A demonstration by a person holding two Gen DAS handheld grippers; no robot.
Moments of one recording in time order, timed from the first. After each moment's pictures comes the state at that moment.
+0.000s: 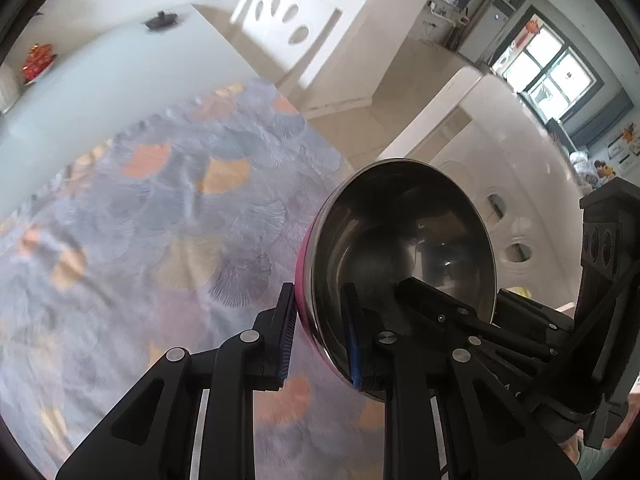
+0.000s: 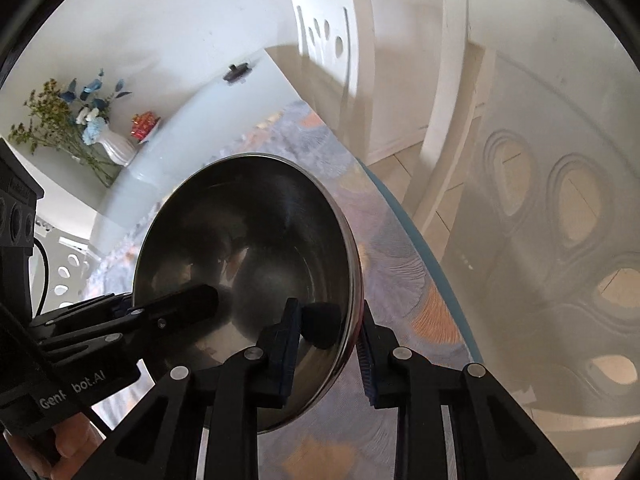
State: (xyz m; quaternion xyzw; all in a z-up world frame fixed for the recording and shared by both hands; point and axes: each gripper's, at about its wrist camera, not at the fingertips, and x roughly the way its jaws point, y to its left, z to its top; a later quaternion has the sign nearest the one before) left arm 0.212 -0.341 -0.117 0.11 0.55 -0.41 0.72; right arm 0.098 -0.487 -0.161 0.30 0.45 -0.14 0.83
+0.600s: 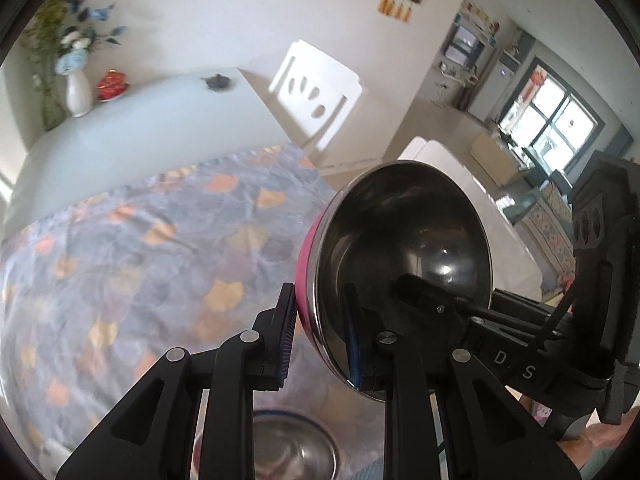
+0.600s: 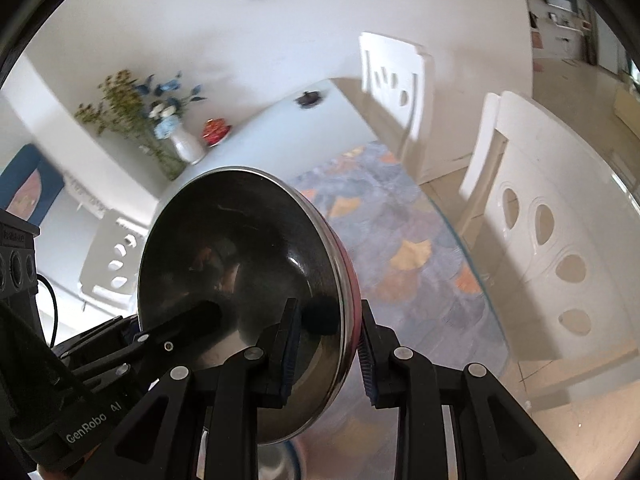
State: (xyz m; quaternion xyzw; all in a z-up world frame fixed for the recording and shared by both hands) left arm 0.135 -0.228 -0.008 0.06 0.47 -0.38 0.80; right arm 0.040 -0.390 -0.045 0.27 0.42 -0.08 0.86
